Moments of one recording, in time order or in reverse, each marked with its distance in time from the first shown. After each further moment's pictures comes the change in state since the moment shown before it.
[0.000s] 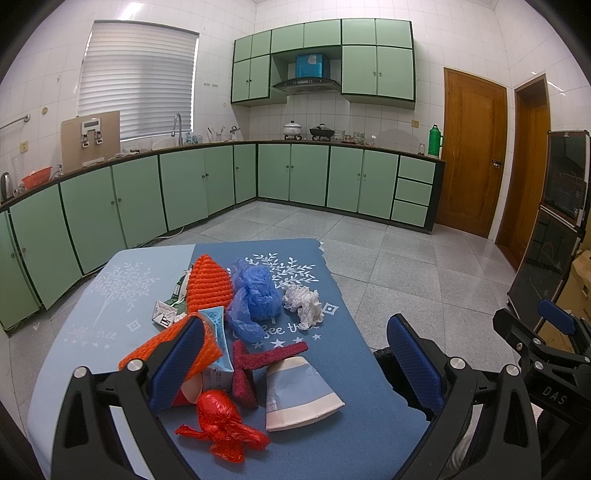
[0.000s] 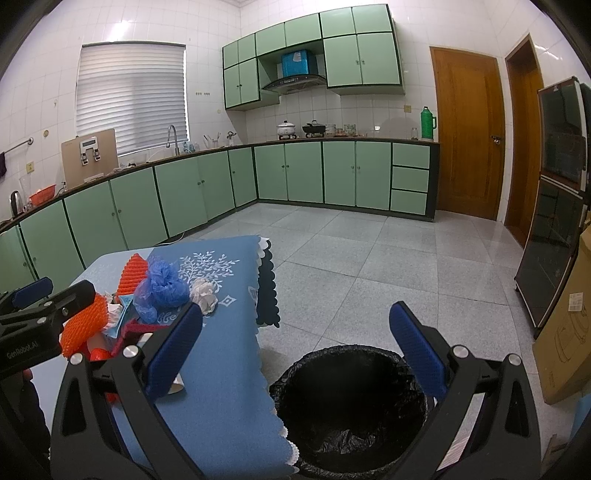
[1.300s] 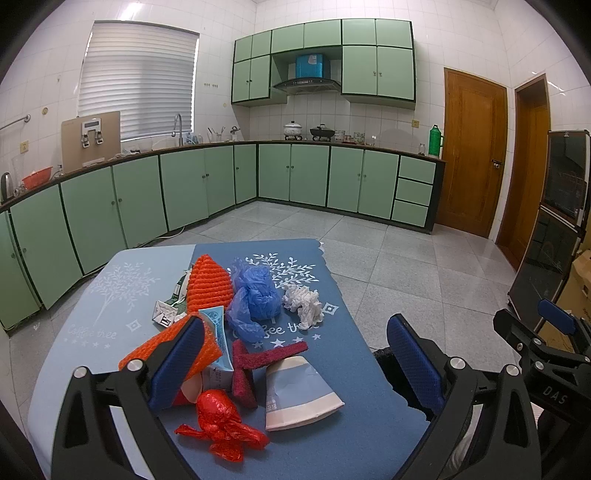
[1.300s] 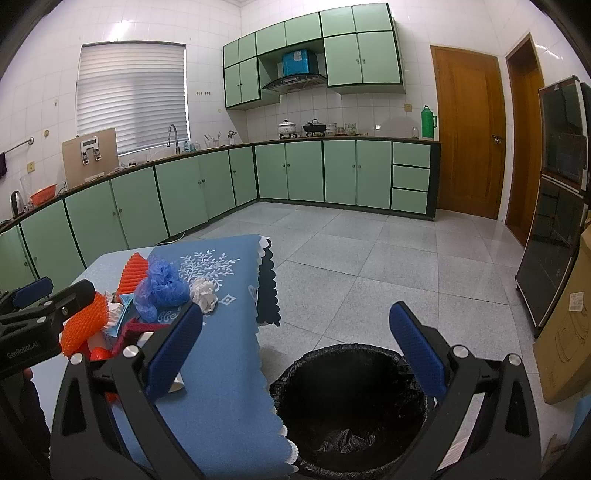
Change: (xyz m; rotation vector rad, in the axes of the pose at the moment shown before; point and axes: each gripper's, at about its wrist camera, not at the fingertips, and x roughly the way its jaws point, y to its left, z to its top) left arm -0.001 -0.001 0.000 0.000 -0.001 -0.001; right arm -0.004 -0.002 0.003 -0.001 -0.001 -0.001
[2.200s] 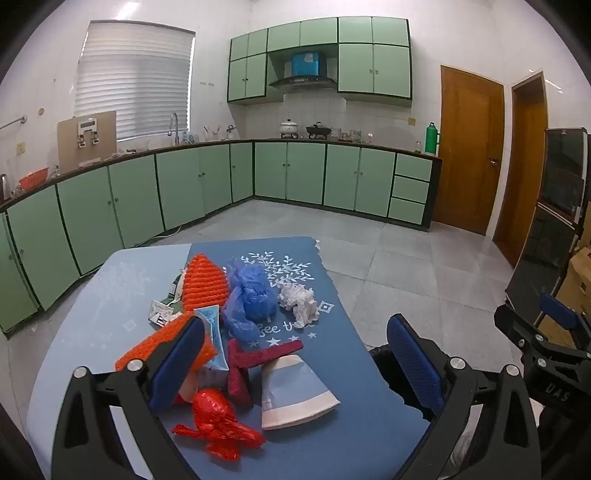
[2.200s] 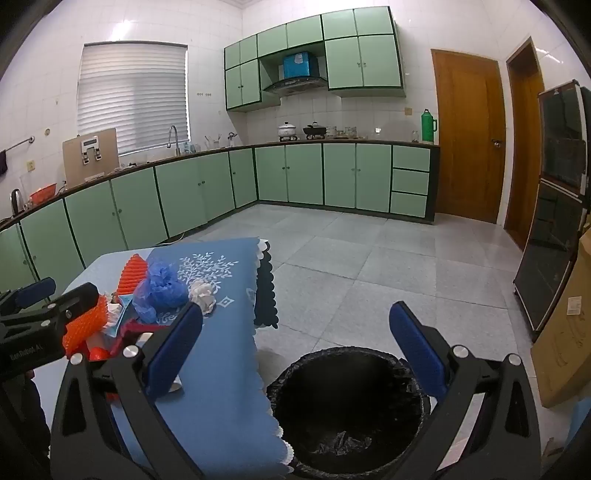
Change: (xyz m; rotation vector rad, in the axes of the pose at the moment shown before) left arm 0.003 -0.004 -0.001 0.006 0.012 -0.013; right arm -0.003 -0.003 0.002 -0.008 -0.007 0.002
